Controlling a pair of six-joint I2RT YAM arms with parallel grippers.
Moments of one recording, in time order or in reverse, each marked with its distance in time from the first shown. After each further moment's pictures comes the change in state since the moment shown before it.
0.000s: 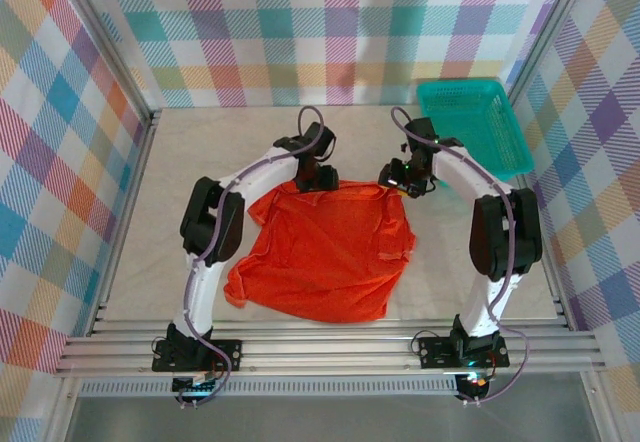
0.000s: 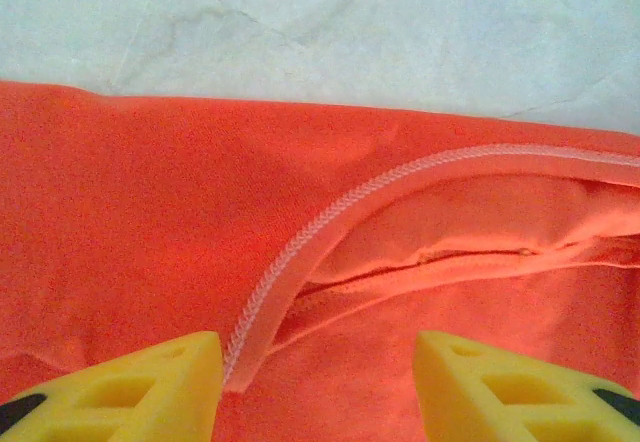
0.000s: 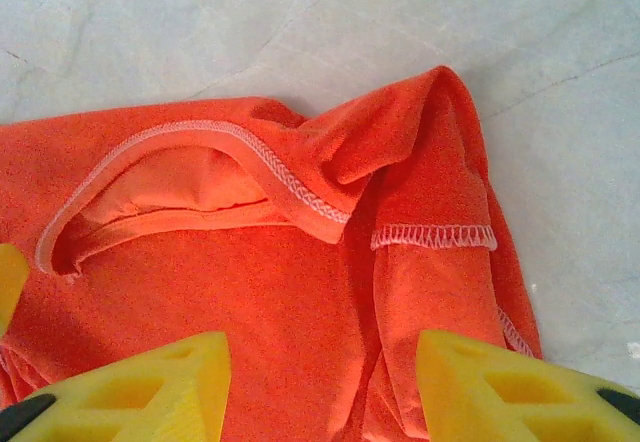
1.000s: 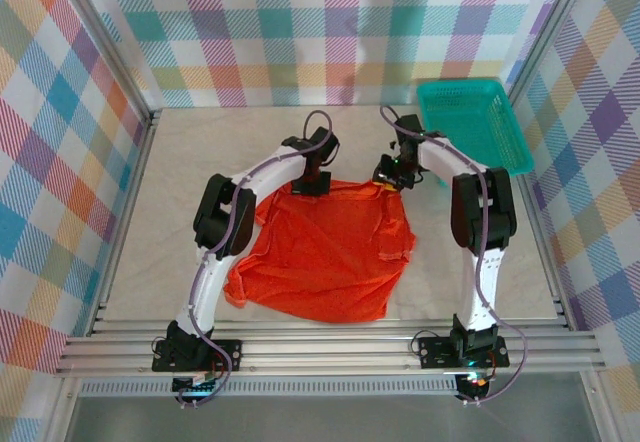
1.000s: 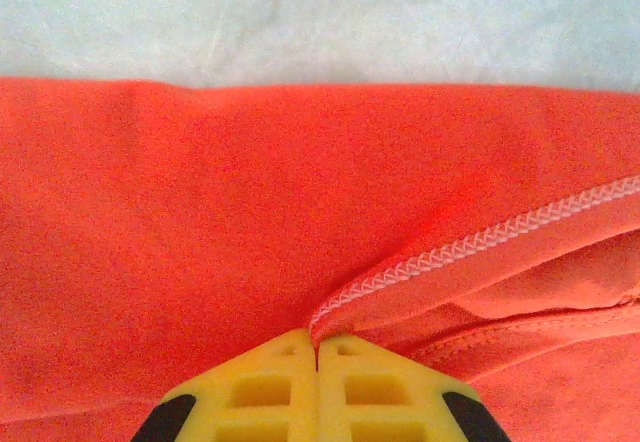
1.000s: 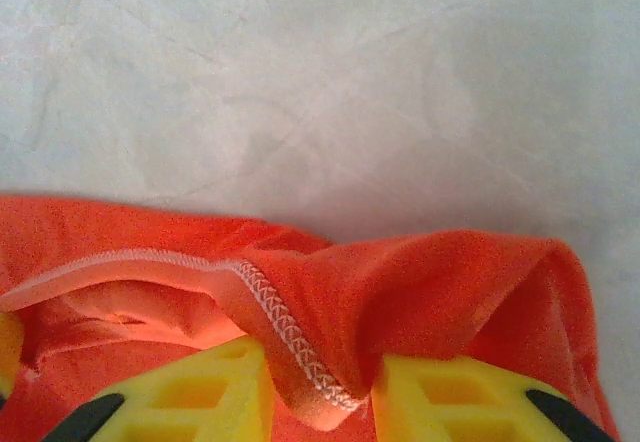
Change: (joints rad) left arm 0.000 0.111 0.119 -0.150 -0.141 0.097; right arm -0.003 0.259 0.192 0.023 -0.056 -0.008
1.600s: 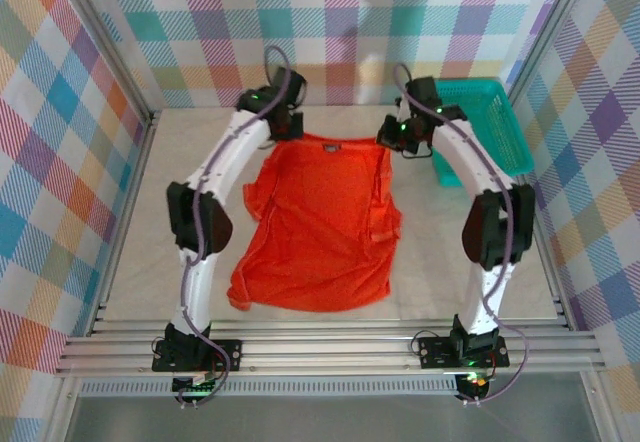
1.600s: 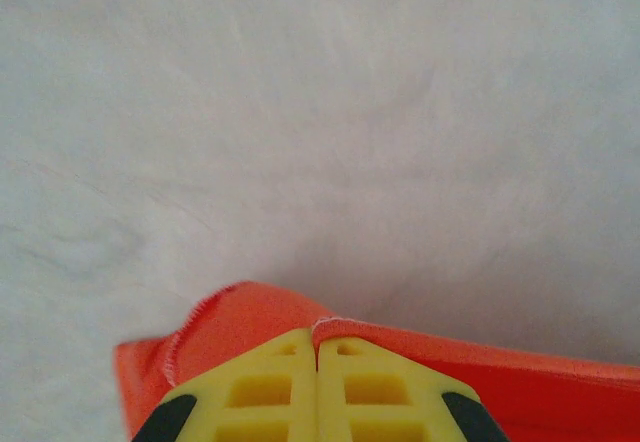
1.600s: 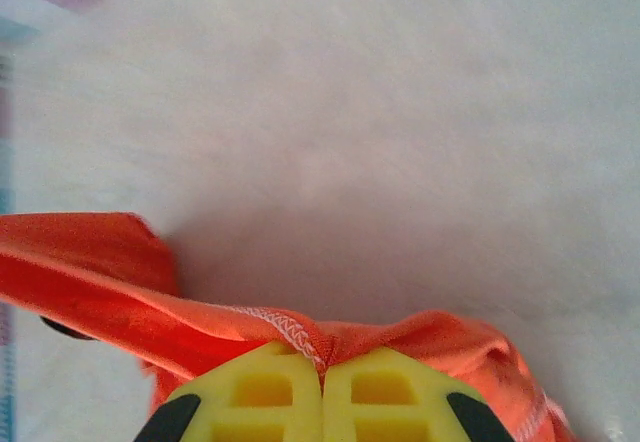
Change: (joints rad) left arm 0.143 -0.160 0.371 -0.151 -0.132 0.106; right arm 0.011 -0.219 0.215 -0.037 -0.029 -0.008
